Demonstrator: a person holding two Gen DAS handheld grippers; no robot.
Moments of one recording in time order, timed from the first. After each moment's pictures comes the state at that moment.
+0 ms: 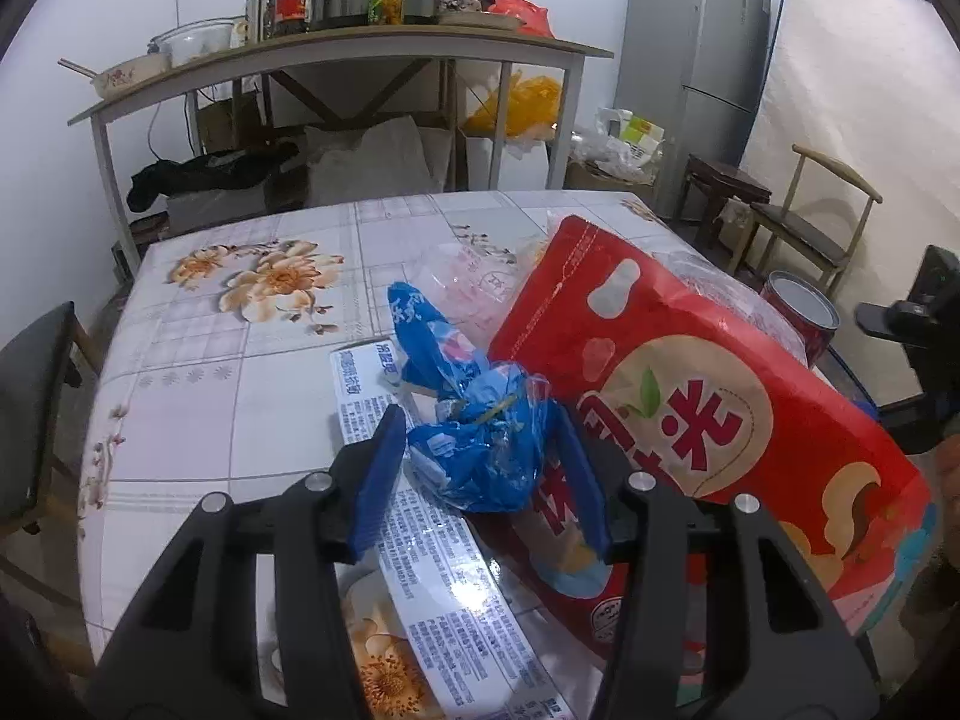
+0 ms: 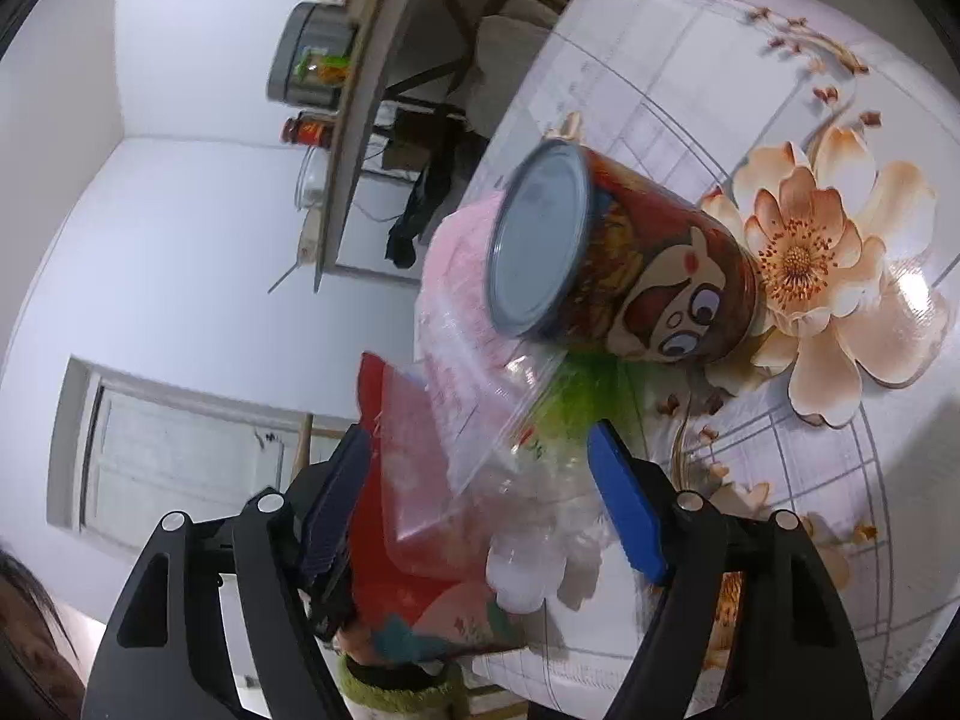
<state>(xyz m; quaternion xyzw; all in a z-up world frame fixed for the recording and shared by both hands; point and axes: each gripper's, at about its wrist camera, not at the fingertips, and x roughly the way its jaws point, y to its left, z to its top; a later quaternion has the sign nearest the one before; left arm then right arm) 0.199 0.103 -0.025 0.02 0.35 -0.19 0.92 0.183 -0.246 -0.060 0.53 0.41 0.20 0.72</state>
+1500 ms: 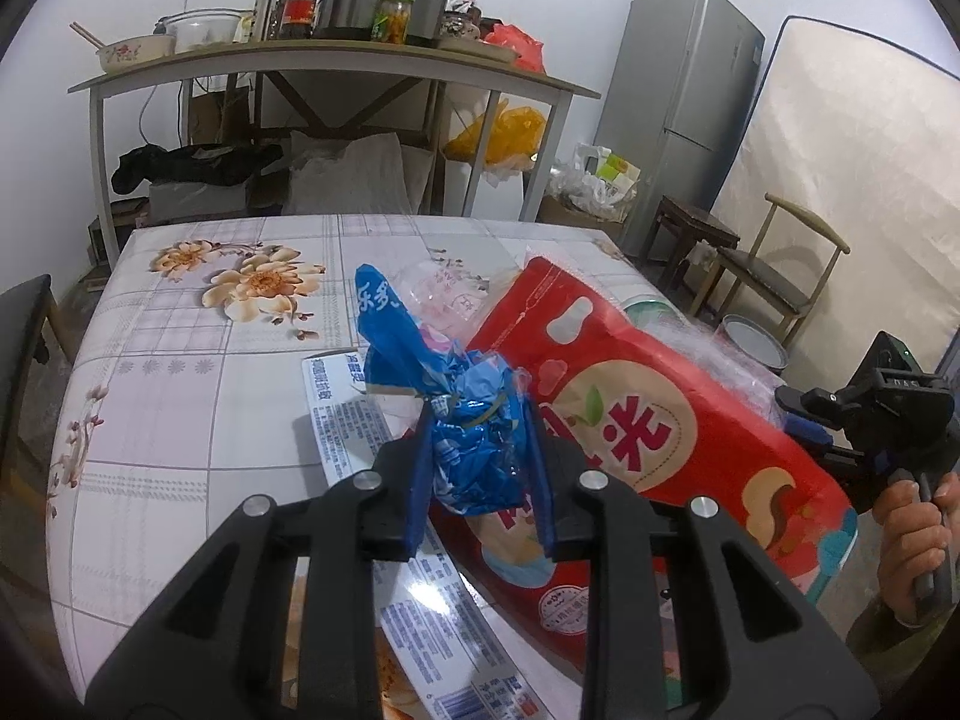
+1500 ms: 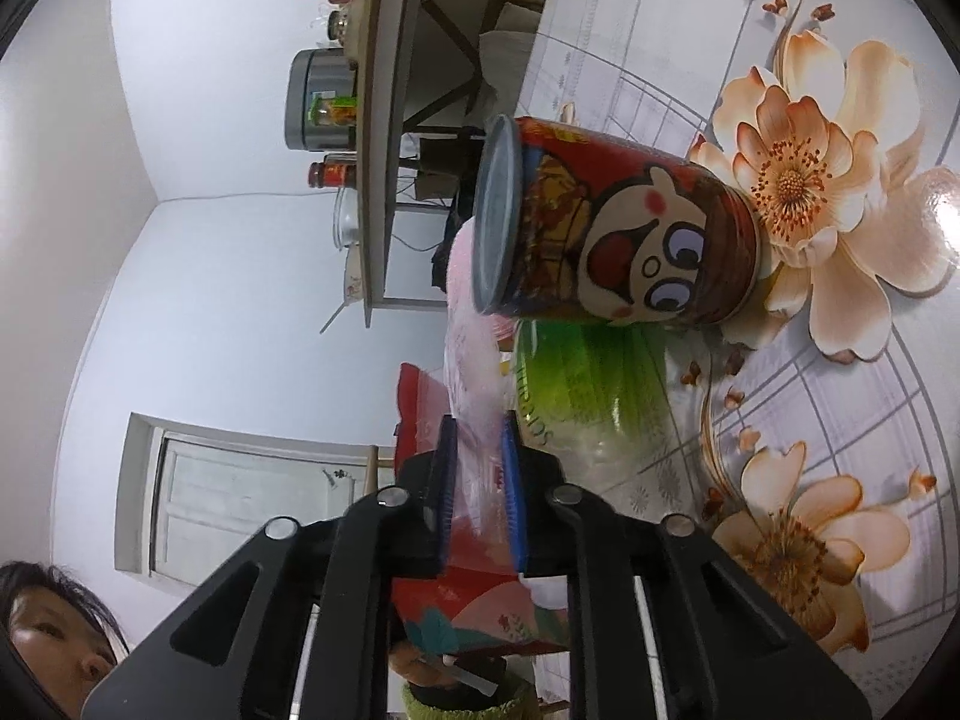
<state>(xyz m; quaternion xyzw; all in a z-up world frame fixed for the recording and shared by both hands) 0.176 0.113 -0.012 -0.04 0.32 -0.22 0.92 0.150 -0.247 -0.080 0.60 0.35 0.23 0.68</state>
